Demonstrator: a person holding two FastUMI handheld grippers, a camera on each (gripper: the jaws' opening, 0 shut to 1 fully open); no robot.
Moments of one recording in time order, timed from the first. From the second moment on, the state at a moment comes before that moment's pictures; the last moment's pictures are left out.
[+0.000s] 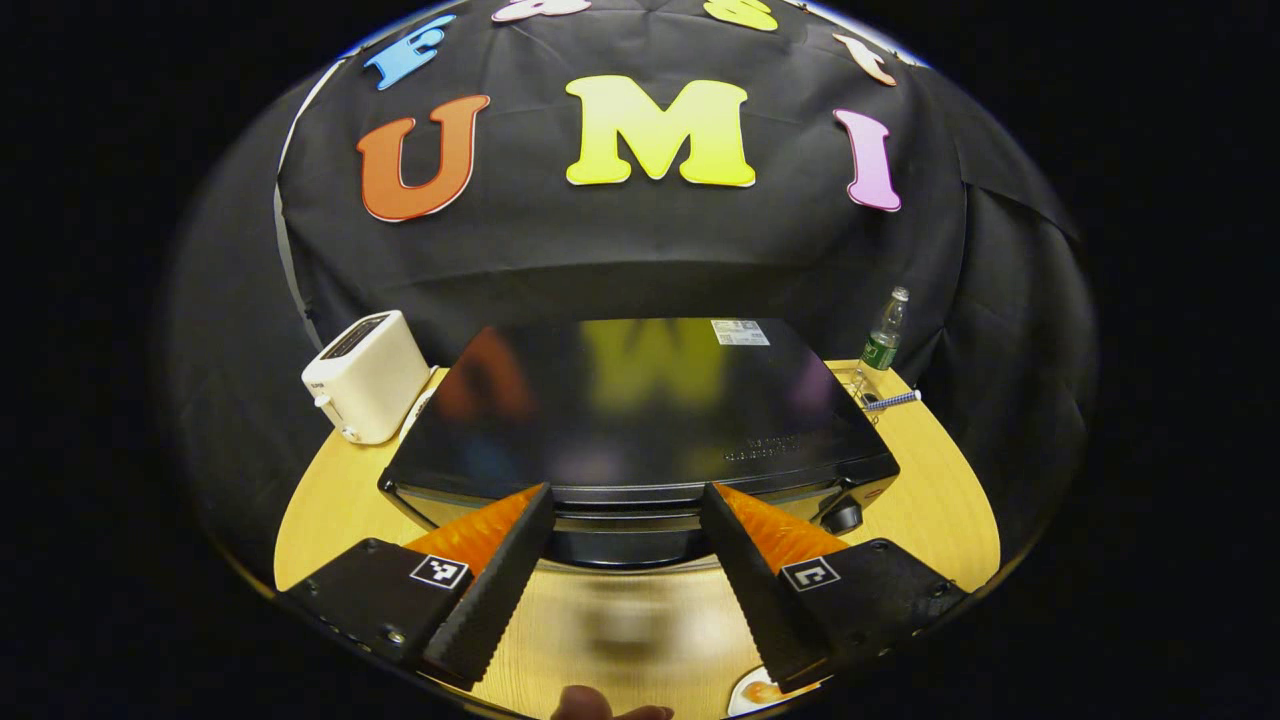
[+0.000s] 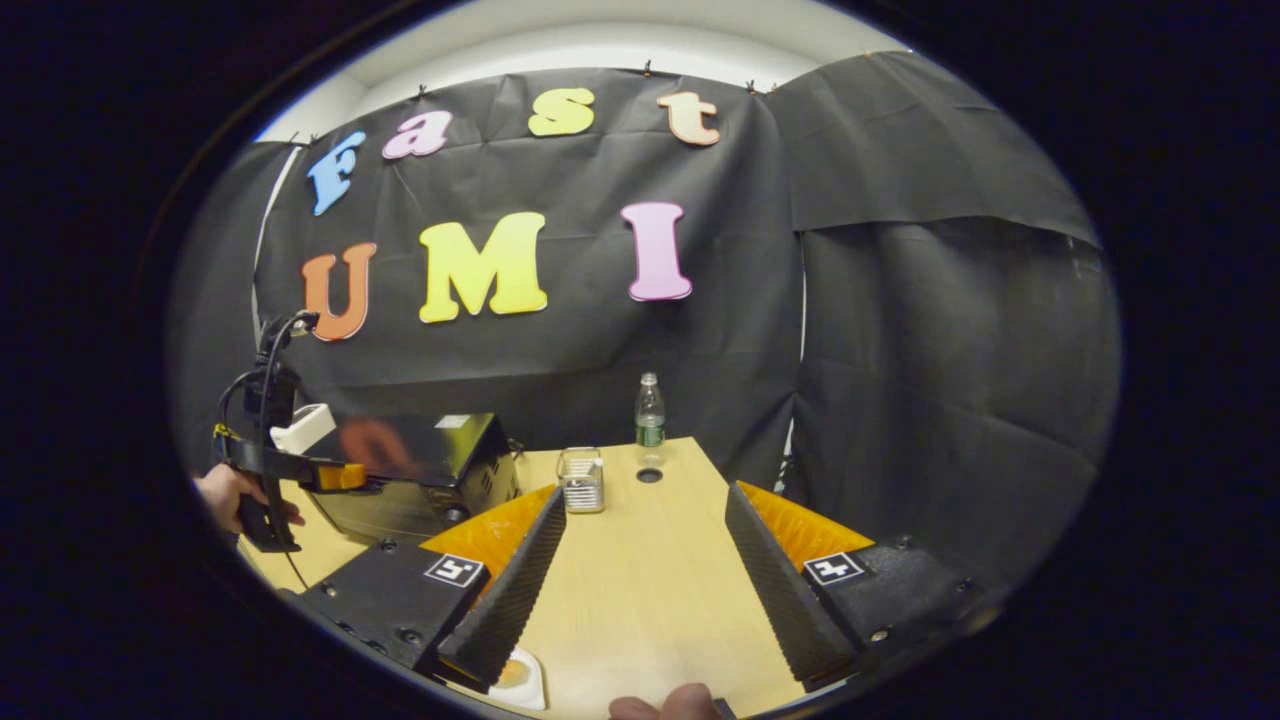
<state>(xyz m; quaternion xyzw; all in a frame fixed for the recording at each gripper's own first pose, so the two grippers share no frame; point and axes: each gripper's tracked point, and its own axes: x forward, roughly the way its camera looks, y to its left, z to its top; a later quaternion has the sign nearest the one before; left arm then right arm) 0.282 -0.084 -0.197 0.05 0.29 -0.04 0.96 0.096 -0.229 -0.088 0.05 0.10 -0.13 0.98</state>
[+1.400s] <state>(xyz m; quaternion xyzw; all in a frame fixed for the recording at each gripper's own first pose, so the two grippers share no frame) 0.128 -0.058 -0.339 -0.04 0.45 -0.05 0.89 -0.005 -0.147 -0.099 0.00 0.14 -0.14 0.98</state>
